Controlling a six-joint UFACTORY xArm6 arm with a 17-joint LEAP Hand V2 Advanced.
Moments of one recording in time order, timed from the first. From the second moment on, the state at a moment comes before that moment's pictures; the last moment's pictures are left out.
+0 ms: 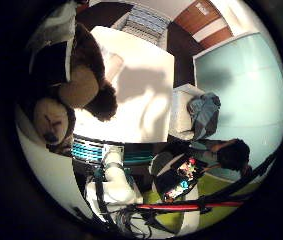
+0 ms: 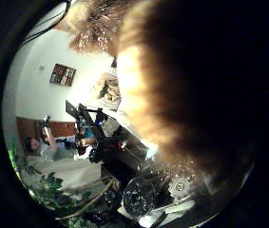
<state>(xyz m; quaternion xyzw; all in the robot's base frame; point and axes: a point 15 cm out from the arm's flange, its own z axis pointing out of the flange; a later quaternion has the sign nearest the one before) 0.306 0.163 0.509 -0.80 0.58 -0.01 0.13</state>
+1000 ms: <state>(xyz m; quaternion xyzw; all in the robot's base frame) 0.395 0.260 0.441 -0.82 0.55 -0.02 0.14</state>
